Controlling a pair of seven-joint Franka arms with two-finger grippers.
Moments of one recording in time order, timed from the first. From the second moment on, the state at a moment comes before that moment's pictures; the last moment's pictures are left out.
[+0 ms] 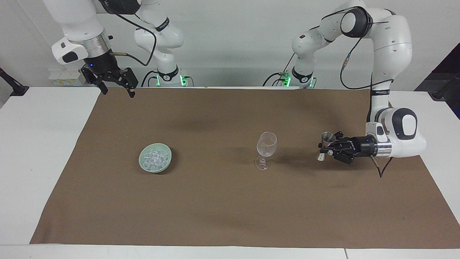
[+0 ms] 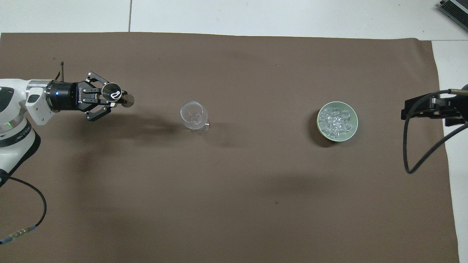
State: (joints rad) left arm 0.43 0.55 -0.31 -1.69 -1.24 1.52 2.33; right arm 0.01 0.00 0.00 -1.52 0.00 1.53 0.17
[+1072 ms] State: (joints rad) left arm 0.29 0.40 -0.31 -1.85 -1.28 1.73 2.19; right arm 0.01 0.00 0.00 -1.52 0.00 1.53 0.17
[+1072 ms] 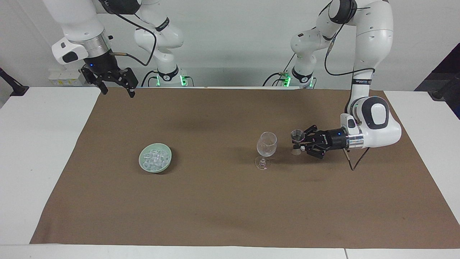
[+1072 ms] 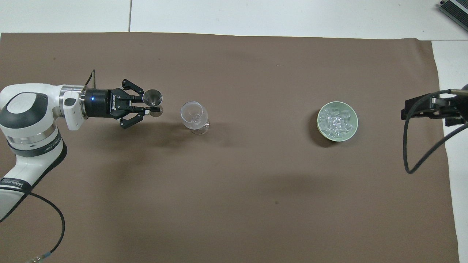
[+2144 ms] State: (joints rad) left arm 0.21 0.28 -0.31 -1.89 -1.28 1.90 2.10; right arm 0.01 0.00 0.00 -1.52 0.00 1.53 0.17
